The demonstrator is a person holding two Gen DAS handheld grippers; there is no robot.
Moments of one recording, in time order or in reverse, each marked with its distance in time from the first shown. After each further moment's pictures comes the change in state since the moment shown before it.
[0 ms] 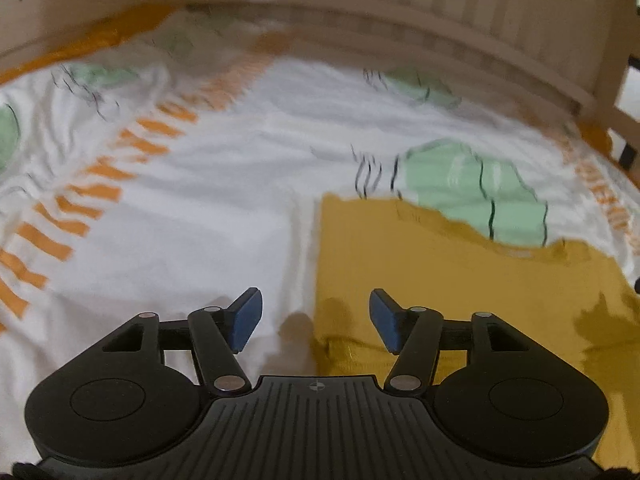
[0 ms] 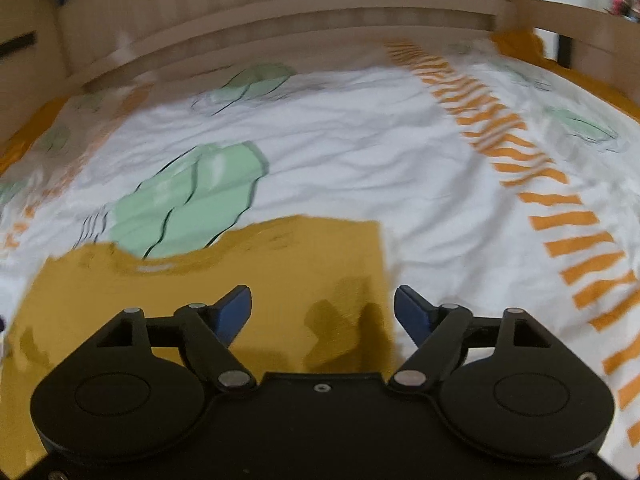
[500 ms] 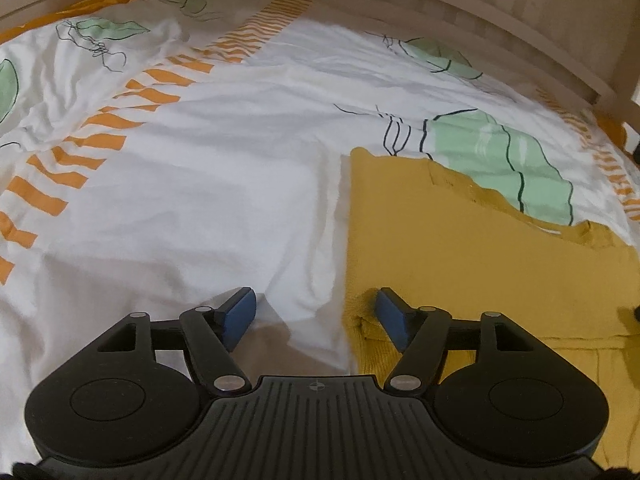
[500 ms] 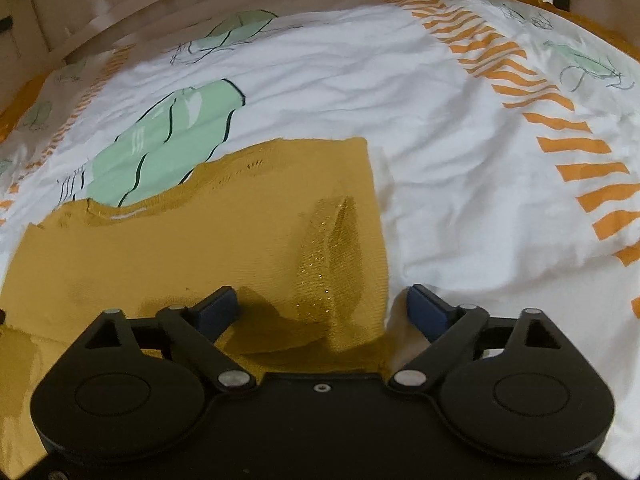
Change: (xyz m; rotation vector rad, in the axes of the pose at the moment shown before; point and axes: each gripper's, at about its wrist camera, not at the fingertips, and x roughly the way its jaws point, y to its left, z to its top) left arm 0.019 0.025 -0.010 -0.045 0.079 -0.001; right arm 0.025 -0.016 -0.026 0.059 0.144 -0.005
